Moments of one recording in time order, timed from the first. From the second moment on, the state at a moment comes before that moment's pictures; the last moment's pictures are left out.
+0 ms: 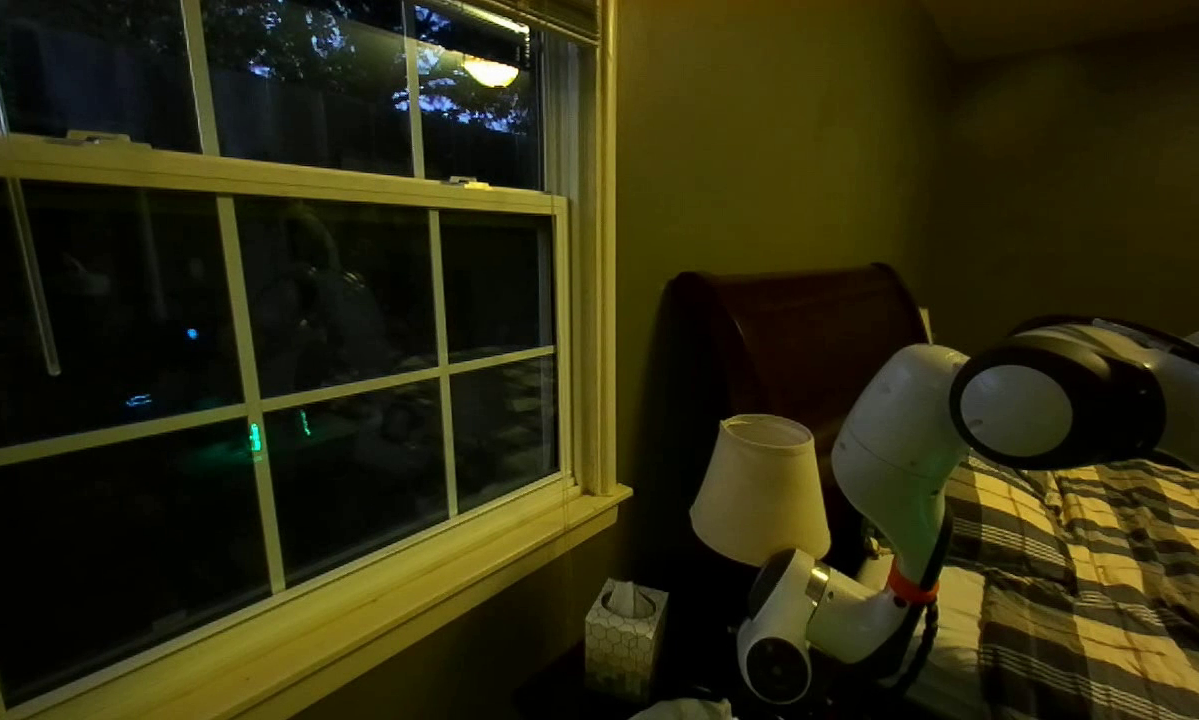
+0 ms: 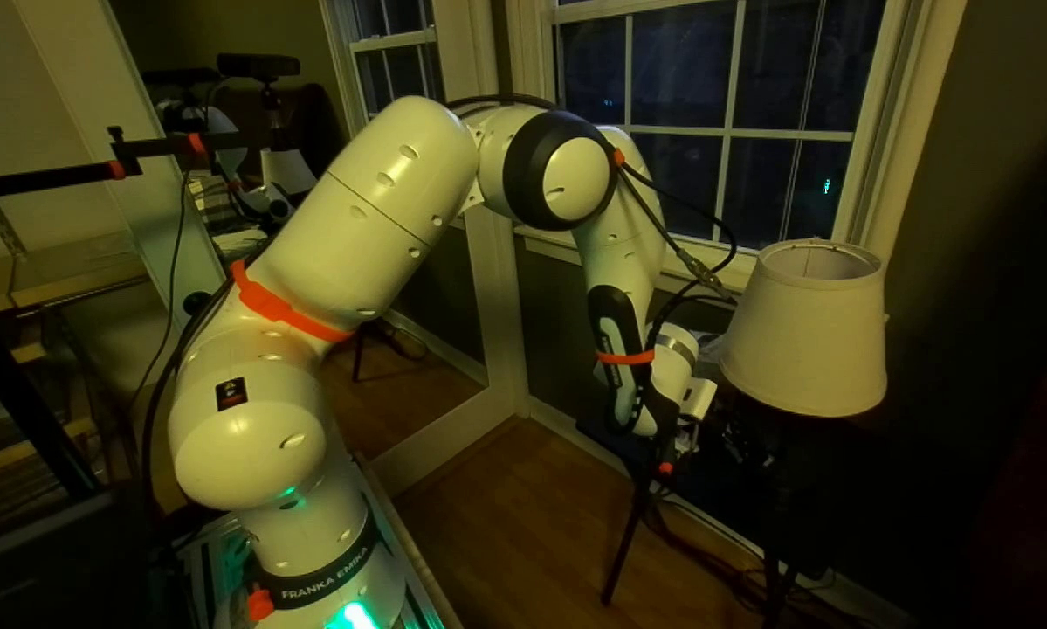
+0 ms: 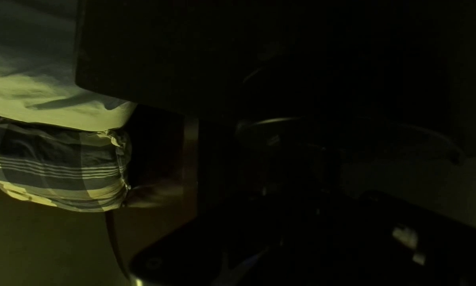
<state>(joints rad) -0.11 0.83 0.01 -1.91 -2.06 2.30 2.63</state>
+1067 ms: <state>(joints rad) -0.11 0.85 0.01 -1.90 -2.07 2.29 2.63</state>
